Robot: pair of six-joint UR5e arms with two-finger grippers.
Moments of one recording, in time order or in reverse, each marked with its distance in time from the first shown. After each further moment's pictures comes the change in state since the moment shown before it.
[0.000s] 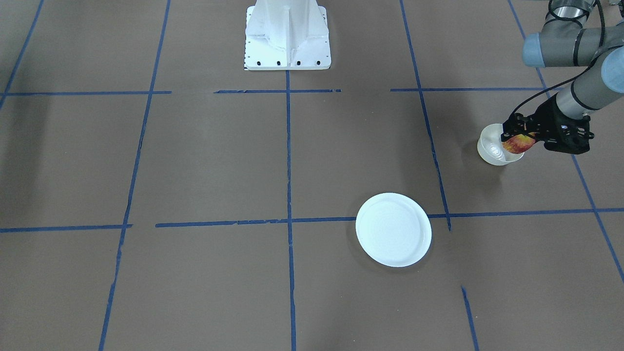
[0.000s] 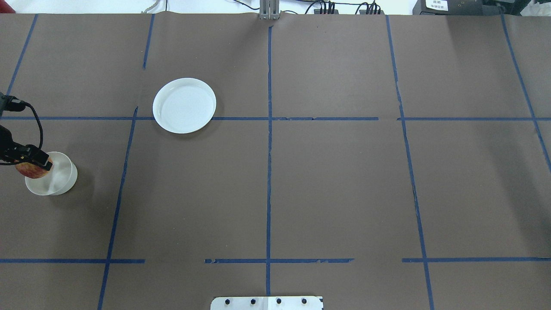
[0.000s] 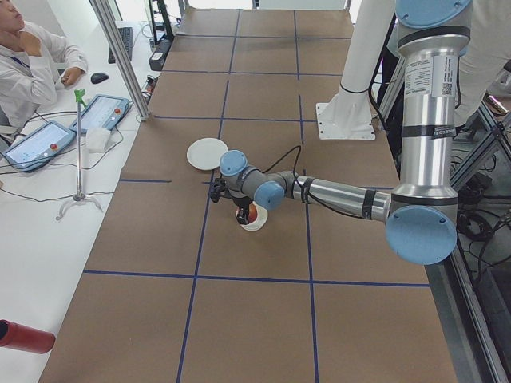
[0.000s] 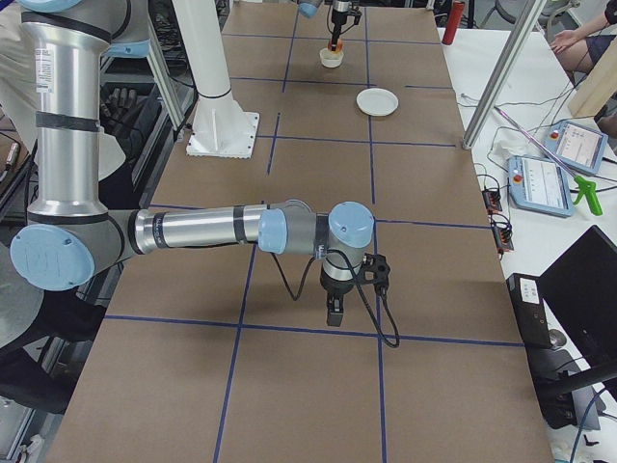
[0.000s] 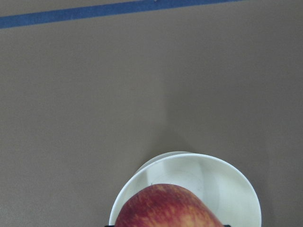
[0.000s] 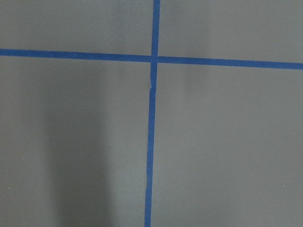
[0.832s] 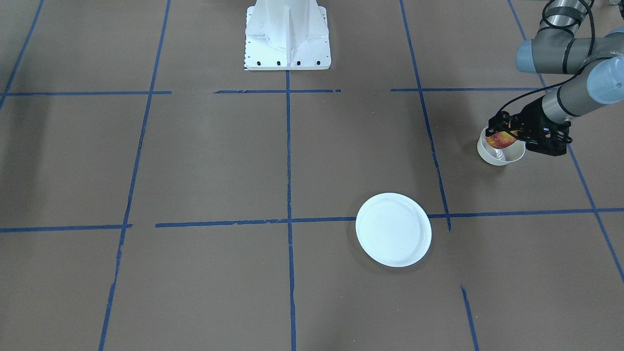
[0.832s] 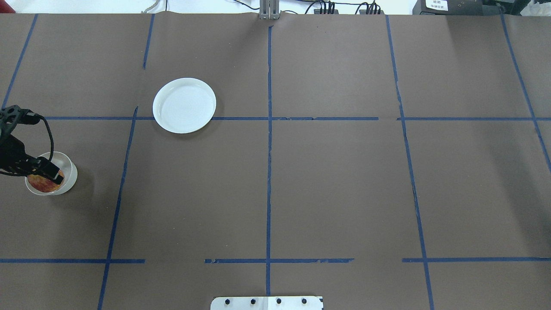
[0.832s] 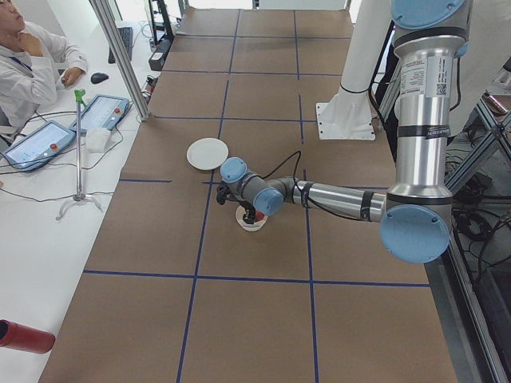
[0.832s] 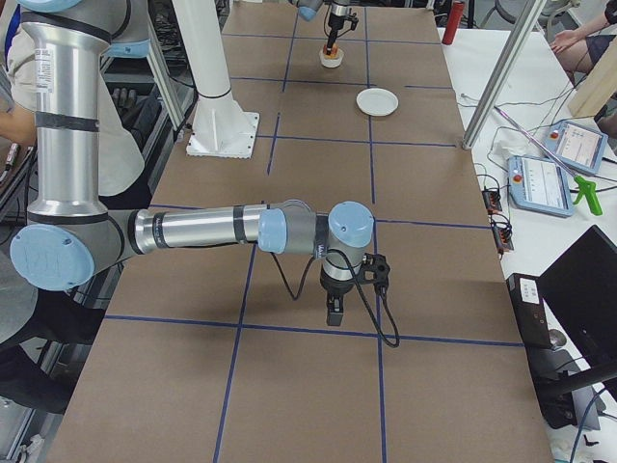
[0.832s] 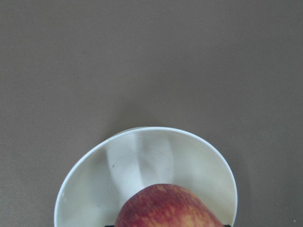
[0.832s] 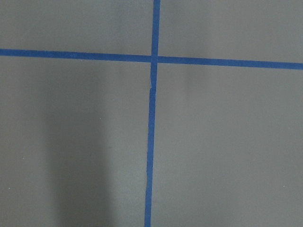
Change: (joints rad) left arm 0.049 -0.006 0.032 -0.023 -0.082 0.000; right arm 0.000 0.000 0.000 0.000 0.000 0.000
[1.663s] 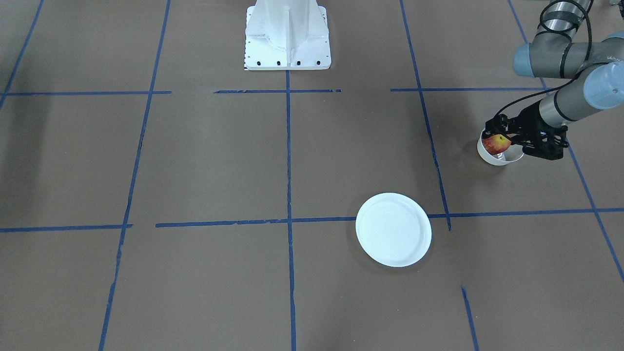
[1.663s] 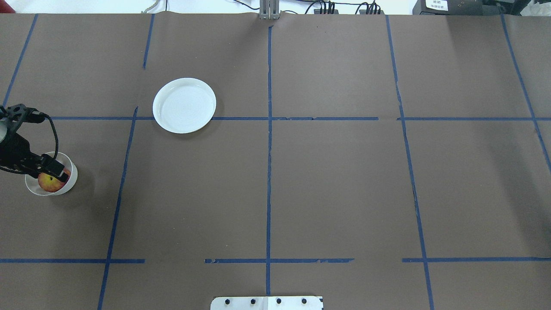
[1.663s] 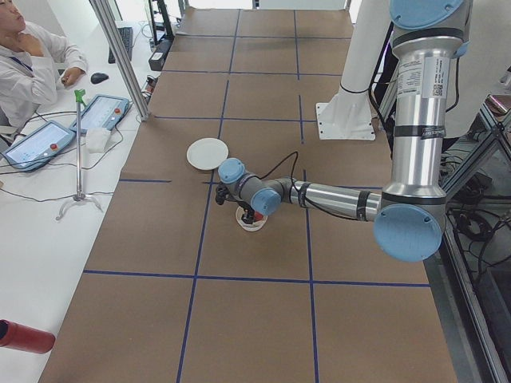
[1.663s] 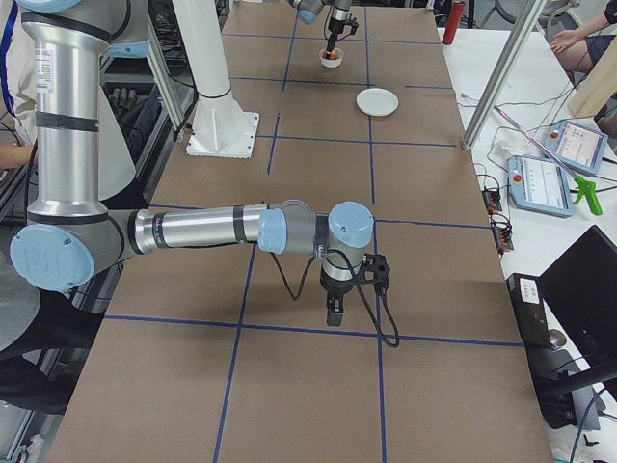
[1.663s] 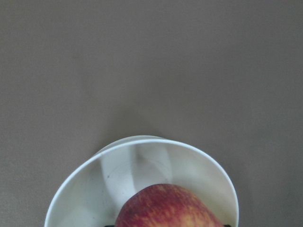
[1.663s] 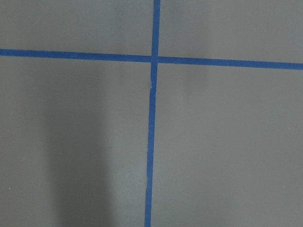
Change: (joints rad) left arm 0.002 -0.021 0.017 0.000 -0.002 0.007; right arm 0.000 0.000 0.001 0.000 0.000 0.000
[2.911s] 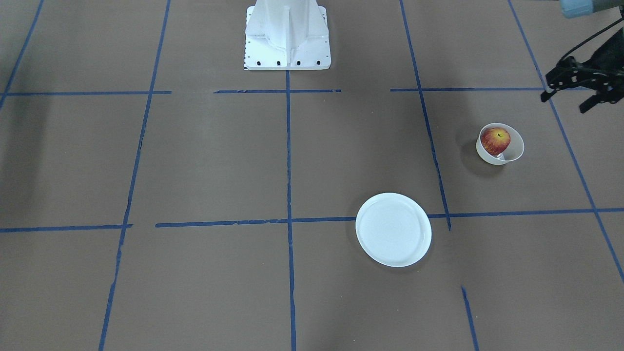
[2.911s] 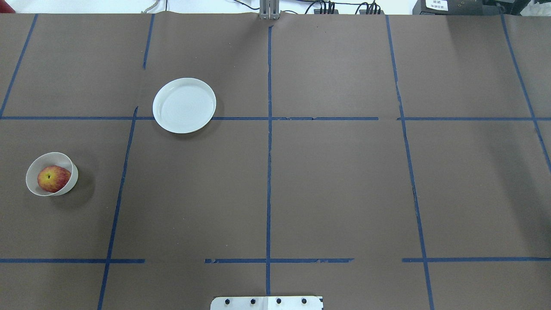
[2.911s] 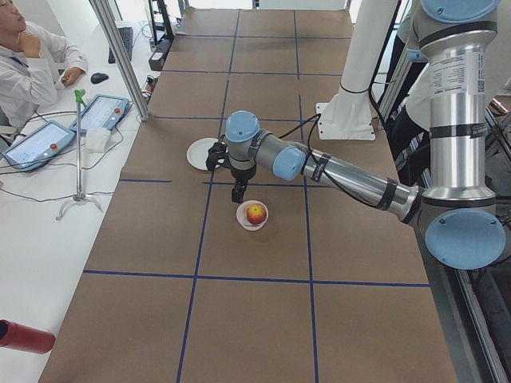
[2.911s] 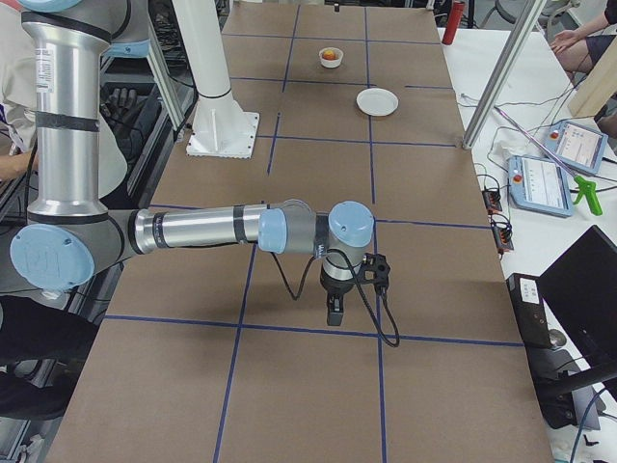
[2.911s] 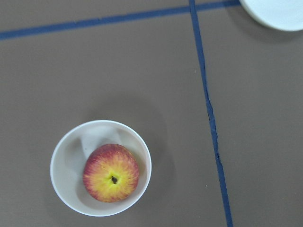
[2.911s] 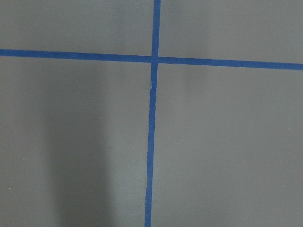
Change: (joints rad) left arm -0.375 0.100 -0.376 0.339 0.046 0.353; right arm 0.000 0.000 0.000 0.000 0.000 0.000
